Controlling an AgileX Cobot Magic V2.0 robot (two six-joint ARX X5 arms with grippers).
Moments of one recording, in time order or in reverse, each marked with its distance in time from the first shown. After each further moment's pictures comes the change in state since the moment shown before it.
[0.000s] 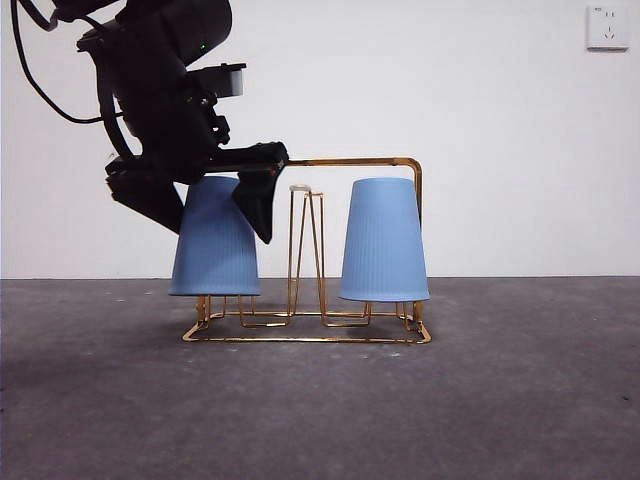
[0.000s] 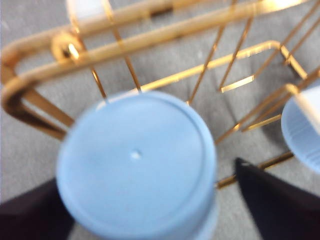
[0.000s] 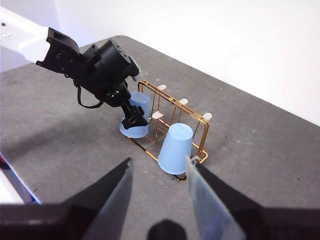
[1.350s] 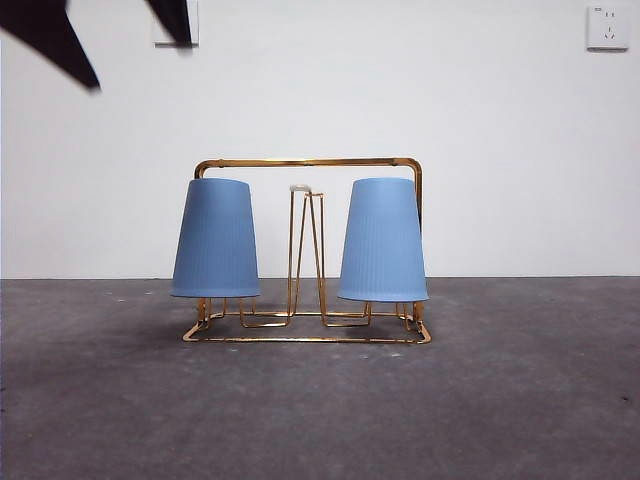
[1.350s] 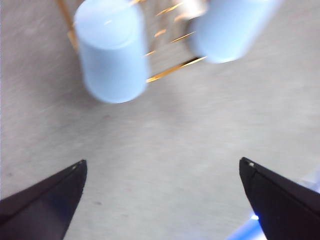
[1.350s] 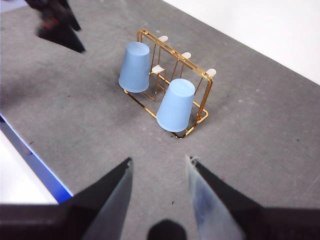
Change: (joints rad) left arm -0.001 -0.410 0.200 -0.750 0.238 0.000; right arm 0.000 0.040 0.000 -0.149 0.007 0.000
